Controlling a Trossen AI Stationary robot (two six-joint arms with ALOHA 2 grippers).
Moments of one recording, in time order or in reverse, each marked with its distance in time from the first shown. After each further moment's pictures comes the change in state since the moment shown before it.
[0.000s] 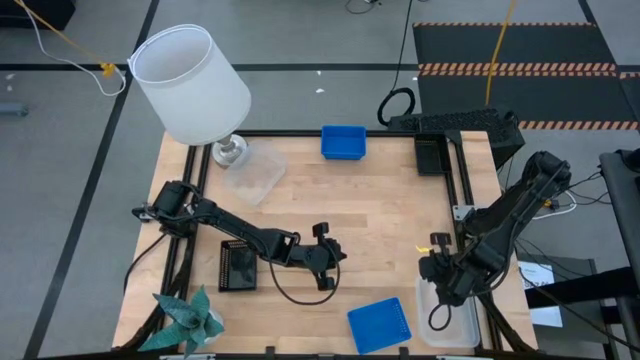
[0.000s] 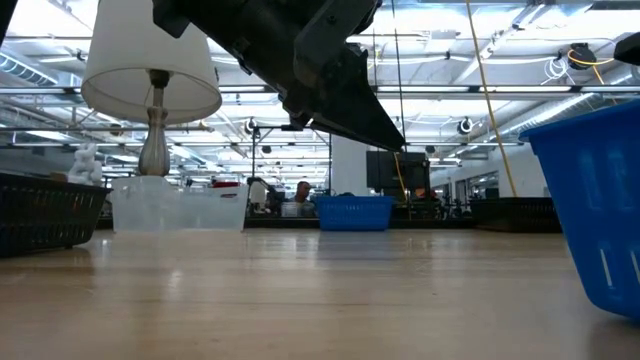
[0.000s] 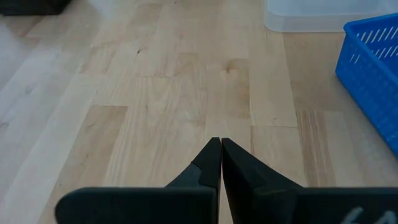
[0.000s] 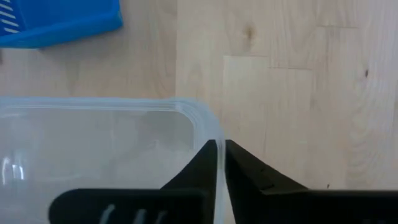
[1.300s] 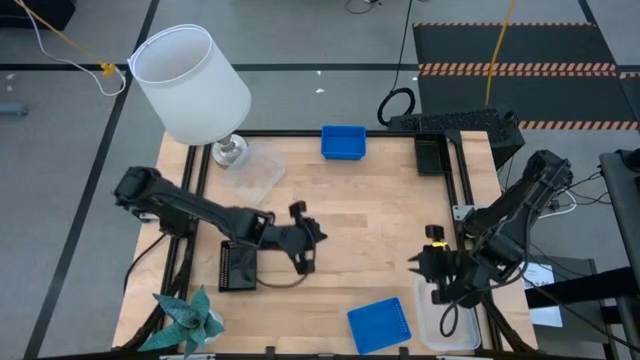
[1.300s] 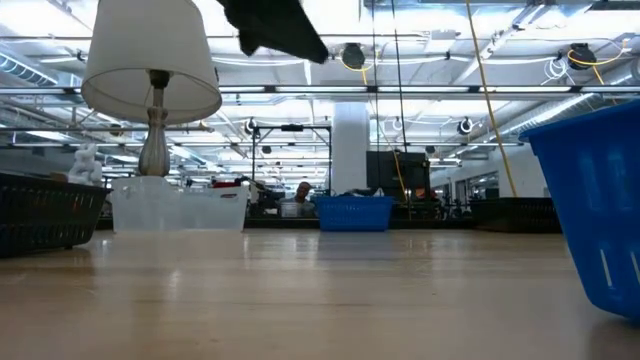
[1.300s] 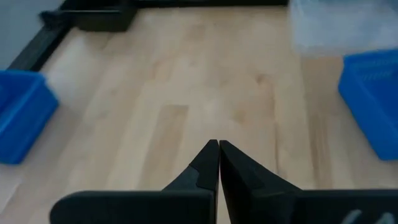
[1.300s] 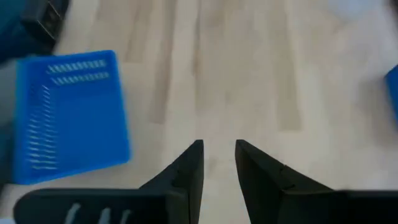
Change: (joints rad) left arm 0.026 -0.336 0.000 -0.380 -0.054 -0.024; right arm -0.016 -0.033 0.201 0.058 0.361 -0.178
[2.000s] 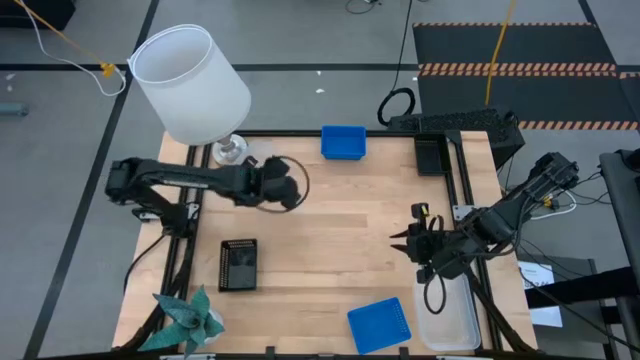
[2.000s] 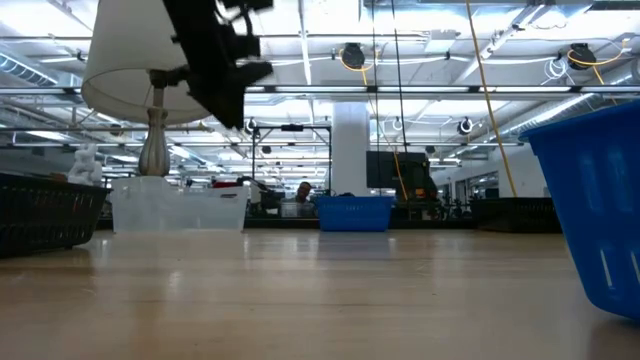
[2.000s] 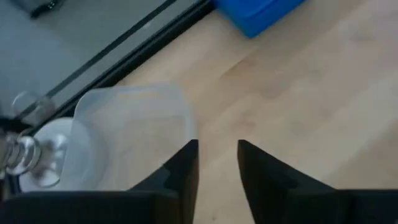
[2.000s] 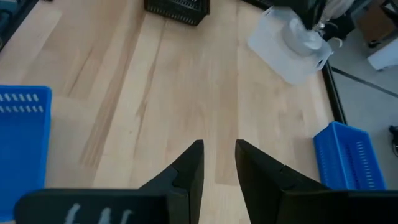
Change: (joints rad) left arm 0.330 -0.077 0.000 -0.602 -0.252 -0.508; right arm -0.209 -0.054 0.000 0.174 0.052 -0.450
